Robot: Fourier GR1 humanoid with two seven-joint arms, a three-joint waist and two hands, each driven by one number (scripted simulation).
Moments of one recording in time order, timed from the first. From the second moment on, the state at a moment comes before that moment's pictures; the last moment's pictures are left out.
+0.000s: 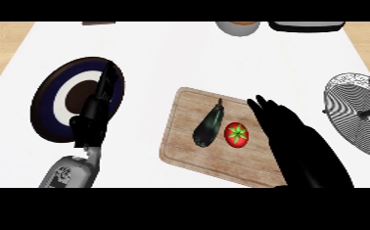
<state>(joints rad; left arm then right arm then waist) -0.18 0.21 -0.26 -1.52 0.03 0.36 0.03 -0.41 -0.67 0.71 -2.14 0.37 0.18 1.16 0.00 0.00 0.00</state>
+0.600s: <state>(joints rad) -0.15 0.20 -0.24 -1.57 0.01 0.34 0.05 -0.28 -0.58 0.67 -2.06 0.47 0.19 1.10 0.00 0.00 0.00</state>
